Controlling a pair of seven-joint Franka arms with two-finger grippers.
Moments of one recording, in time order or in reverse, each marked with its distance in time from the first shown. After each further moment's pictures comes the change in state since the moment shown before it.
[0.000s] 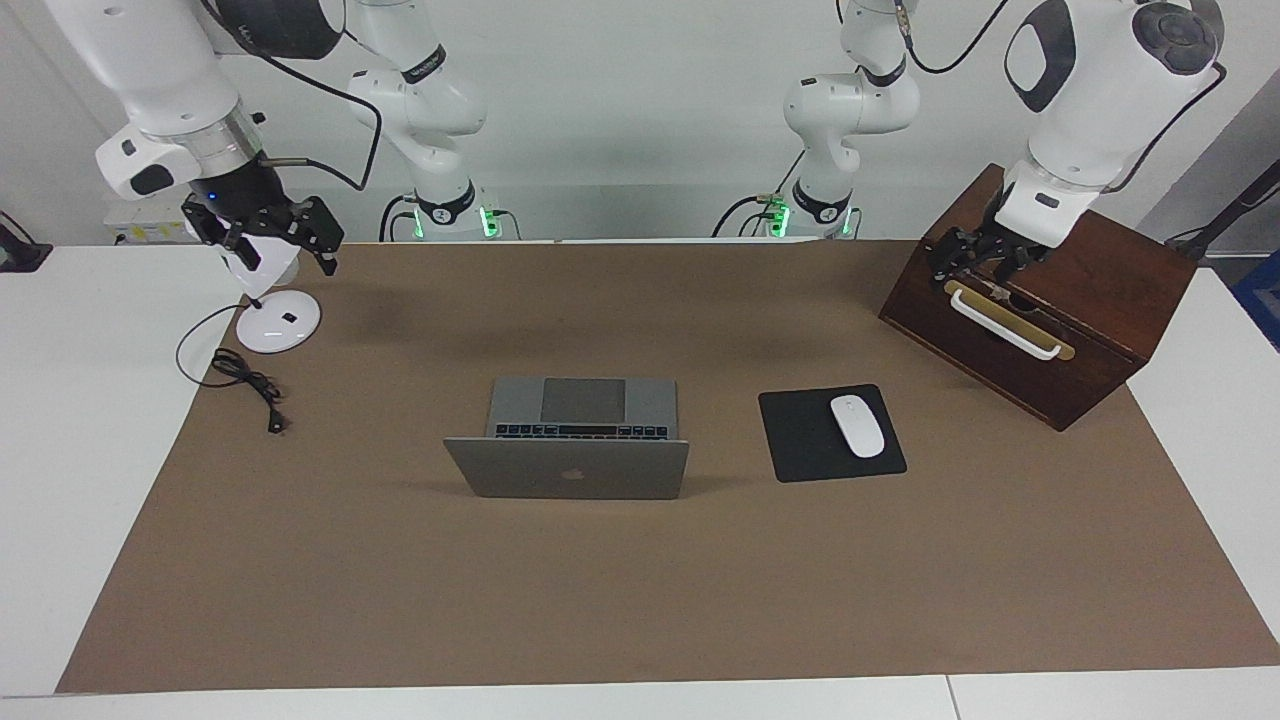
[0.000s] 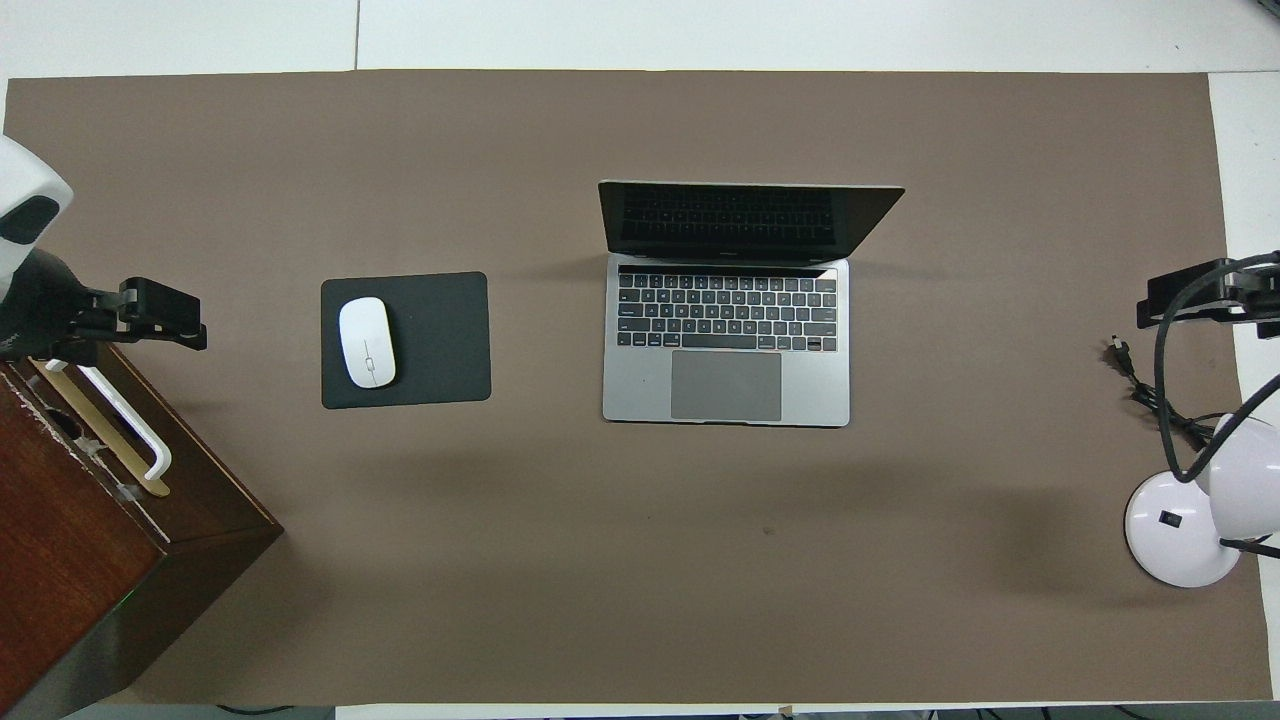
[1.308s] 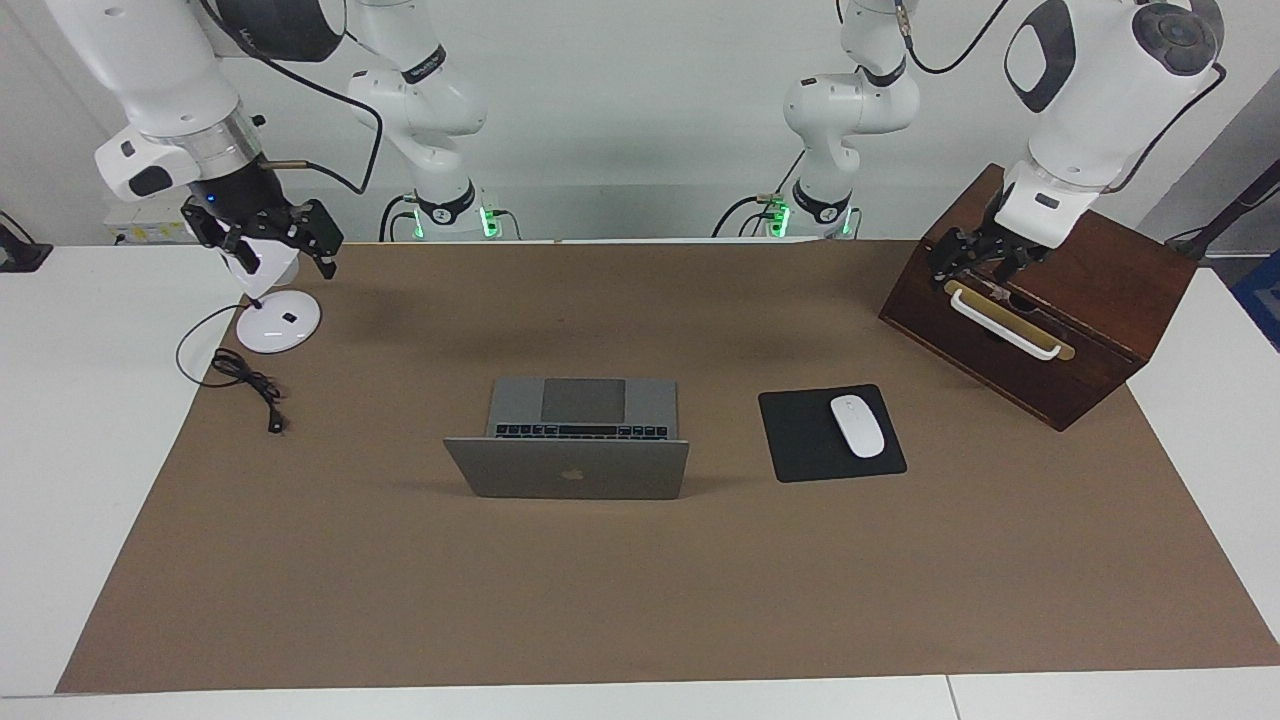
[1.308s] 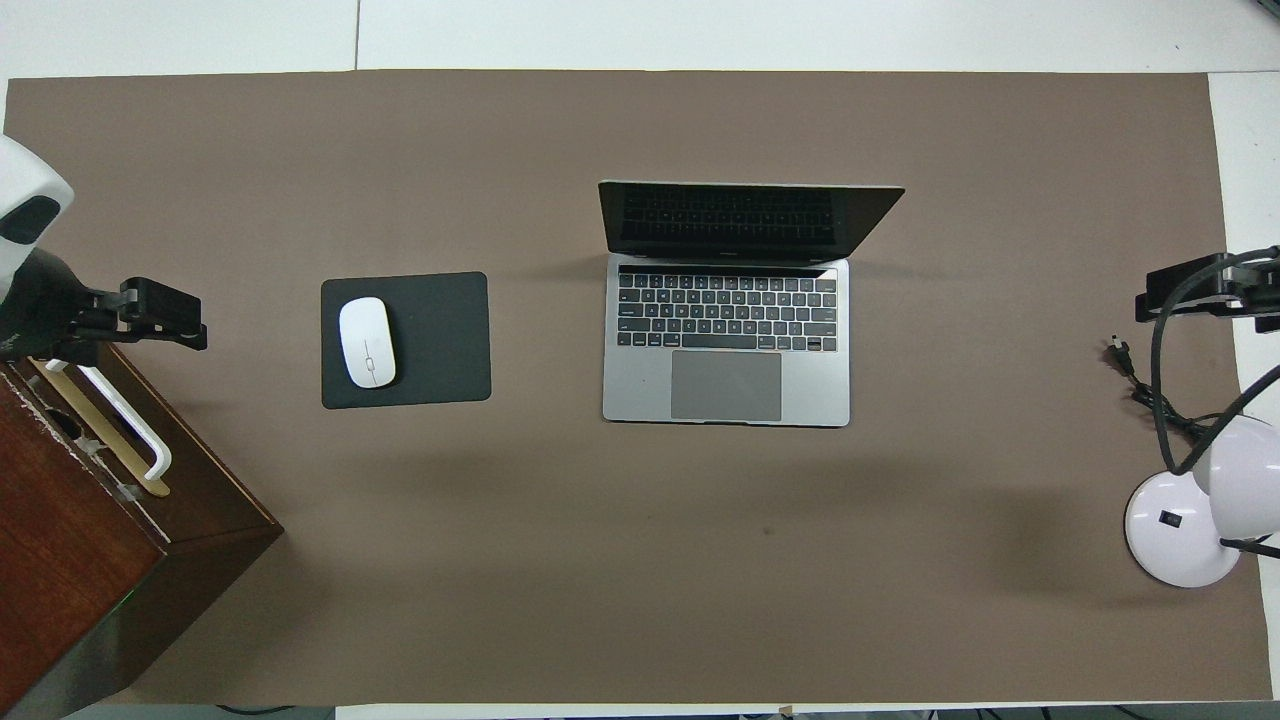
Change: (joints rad) left arm 0.000 0.000 0.000 0.000 0.000 0.000 0.000; right arm 0.000 0.001 0.000 -0.006 0.000 0.025 0.007
